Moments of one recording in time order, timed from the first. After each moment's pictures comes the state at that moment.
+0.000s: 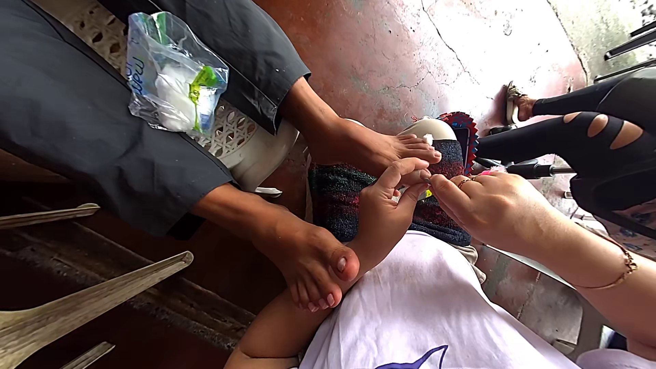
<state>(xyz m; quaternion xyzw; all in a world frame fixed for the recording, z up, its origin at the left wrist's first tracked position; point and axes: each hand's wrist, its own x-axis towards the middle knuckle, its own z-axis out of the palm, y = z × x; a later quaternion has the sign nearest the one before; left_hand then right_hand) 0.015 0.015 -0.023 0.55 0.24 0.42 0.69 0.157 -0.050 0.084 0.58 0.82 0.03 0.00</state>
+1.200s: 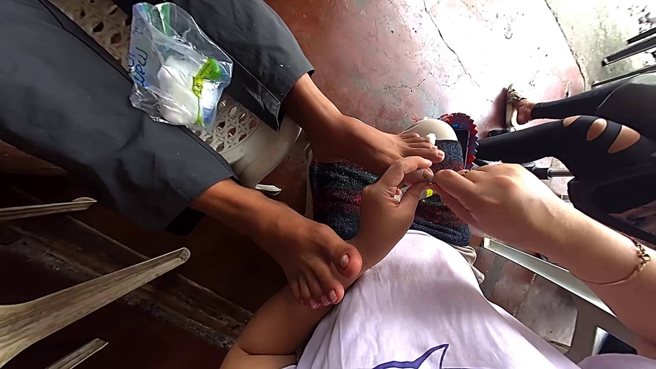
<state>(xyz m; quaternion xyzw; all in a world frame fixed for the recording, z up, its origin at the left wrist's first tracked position) 0.015 0.016 -0.022 0.53 0.24 0.41 0.70 0.162 -0.039 0.091 0.60 0.80 -0.06 -0.01</state>
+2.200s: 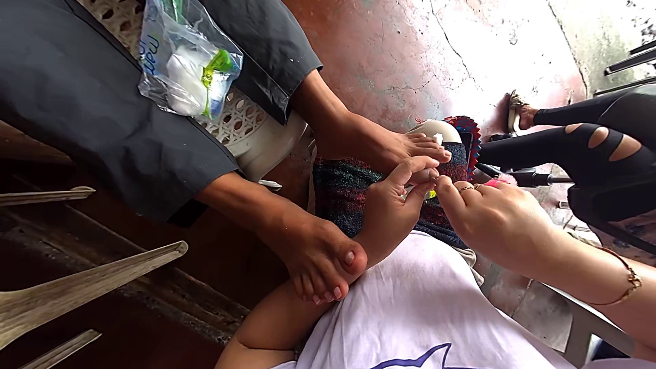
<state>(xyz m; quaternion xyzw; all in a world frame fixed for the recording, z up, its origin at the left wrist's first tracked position) 0.014 0.016 -0.022 0.55 0.25 0.39 0.69 0.129 -0.048 0.090 0.60 0.79 0.07 0.09</state>
